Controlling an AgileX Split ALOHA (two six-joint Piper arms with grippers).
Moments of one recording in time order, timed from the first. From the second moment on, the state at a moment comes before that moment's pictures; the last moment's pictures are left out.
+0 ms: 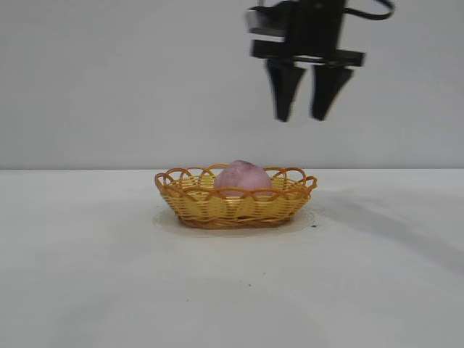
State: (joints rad) left arm 0.06 0.01 -0.48 -0.07 1.12 0.09; right arm 0.34 2.26 -2.08 0.08 1.23 -0.18
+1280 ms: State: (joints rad) left arm 0.06 0.01 -0.48 -0.07 1.12 0.09; right arm 0.06 1.25 -1.44 0.12 1.26 -0.12
